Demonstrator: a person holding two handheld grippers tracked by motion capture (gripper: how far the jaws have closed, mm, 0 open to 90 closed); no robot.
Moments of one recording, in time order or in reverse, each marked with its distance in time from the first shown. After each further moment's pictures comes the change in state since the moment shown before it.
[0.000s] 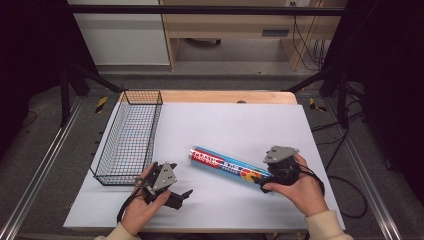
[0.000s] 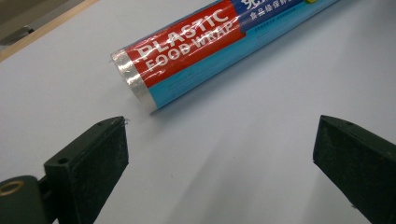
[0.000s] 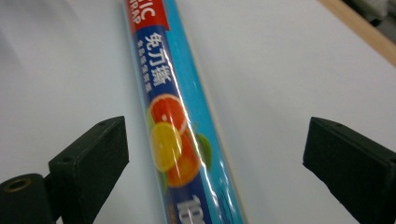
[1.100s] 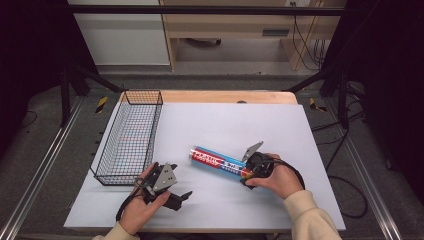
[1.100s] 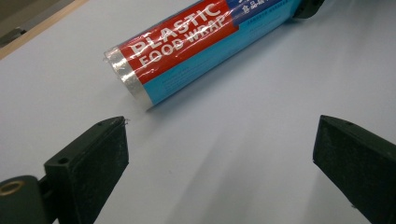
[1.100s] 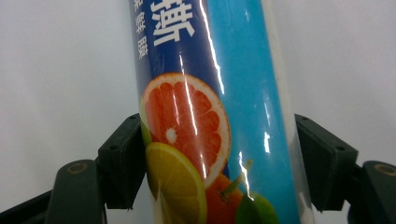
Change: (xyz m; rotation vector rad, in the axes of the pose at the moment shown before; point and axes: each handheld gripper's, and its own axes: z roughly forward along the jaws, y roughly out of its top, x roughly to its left) left arm 0.001 0.000 -0.002 0.022 -0.016 0.034; right arm -0.002 0.002 0.080 0.303 0.173 -0.013
